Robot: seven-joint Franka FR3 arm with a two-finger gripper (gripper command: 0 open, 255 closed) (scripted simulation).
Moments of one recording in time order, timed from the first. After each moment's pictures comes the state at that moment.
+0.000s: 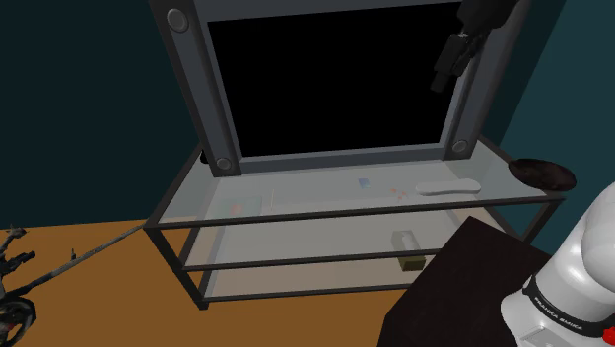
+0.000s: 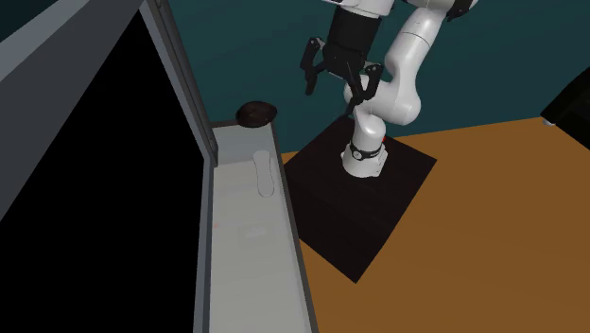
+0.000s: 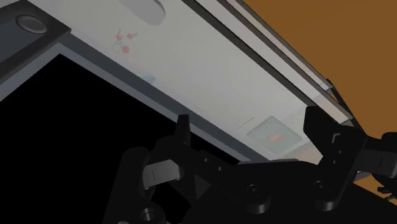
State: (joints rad) arm 0.00 -0.83 0.06 -2.26 -0.04 1.69 -0.02
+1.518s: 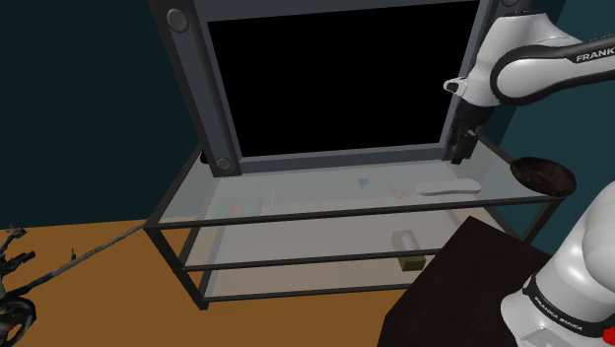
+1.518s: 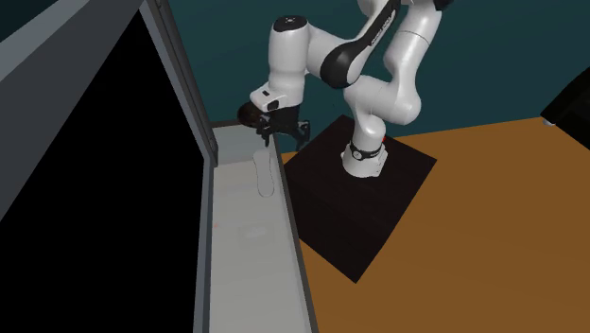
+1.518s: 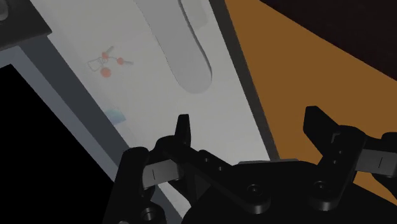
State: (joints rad) arm 0.02 -0.74 -0.40 -2.72 -0.29 2.11 -0.71
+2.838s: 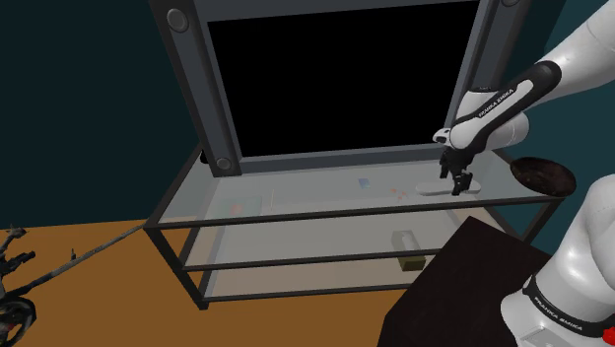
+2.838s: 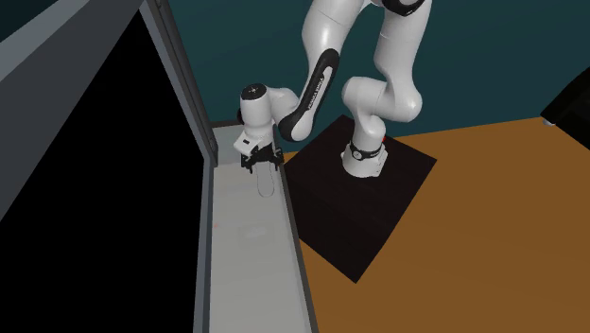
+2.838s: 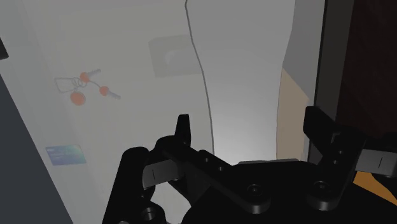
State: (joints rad) arm 0.21 -0.10 -0.83 -2.70 -0.18 2.65 -1.33
